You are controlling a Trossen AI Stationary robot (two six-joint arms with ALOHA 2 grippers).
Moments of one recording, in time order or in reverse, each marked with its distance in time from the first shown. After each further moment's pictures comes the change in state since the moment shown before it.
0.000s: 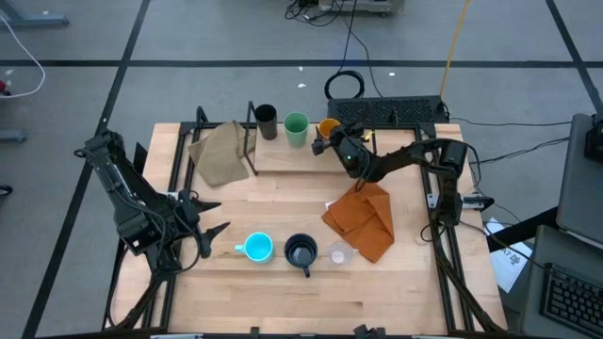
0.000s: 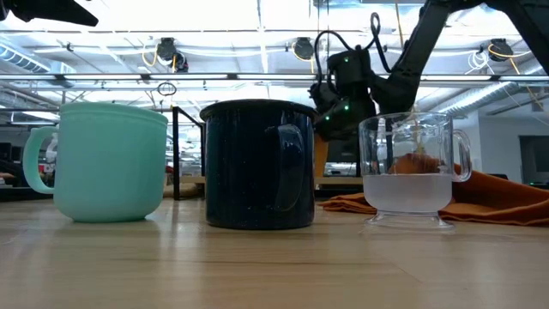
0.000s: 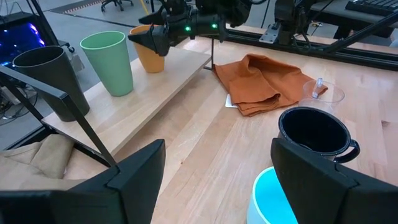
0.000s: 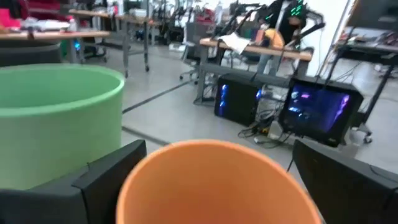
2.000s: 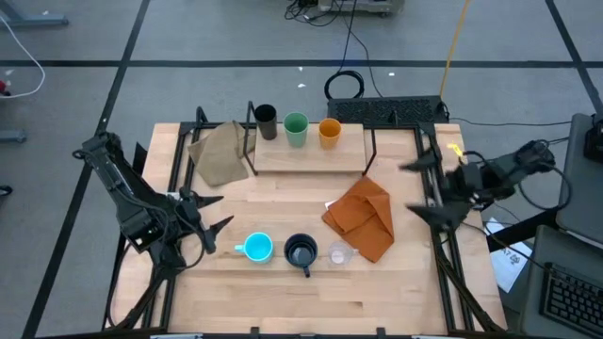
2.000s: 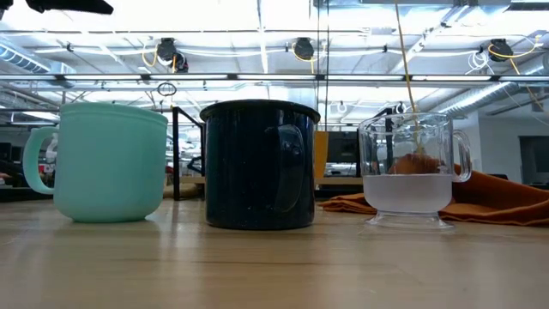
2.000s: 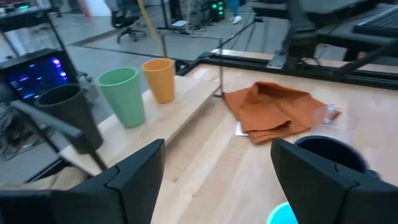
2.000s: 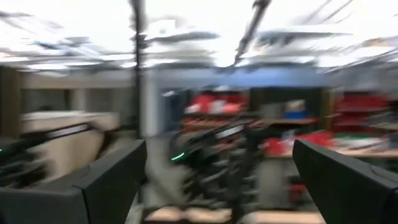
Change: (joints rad) left arm 0.057 -0.009 0.000 0.123 -0.106 0.191; right arm 0.914 -1.252 0.005 -0.840 -0.348 -0.094
